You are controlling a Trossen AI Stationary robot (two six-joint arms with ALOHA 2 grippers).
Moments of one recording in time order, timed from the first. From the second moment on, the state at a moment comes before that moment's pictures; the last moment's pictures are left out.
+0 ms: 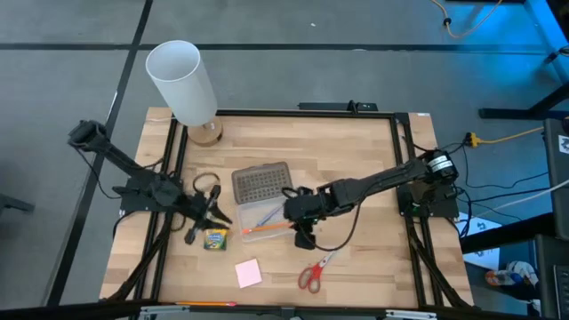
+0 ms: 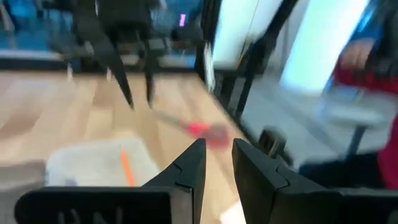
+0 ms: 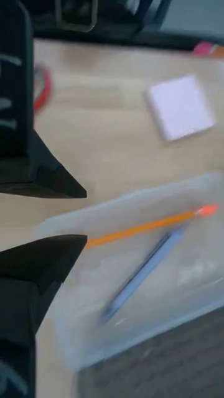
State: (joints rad) left arm -0.58 0.76 0.31 0.27 -0.23 -0.22; right arm 0.26 1.82 1.45 -0.65 0.03 0.34
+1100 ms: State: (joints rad) left arm -0.84 1.25 0.70 -0.19 -0.21 -0.97; right arm 0.28 1.64 1.45 -1.14 0.27 0.49
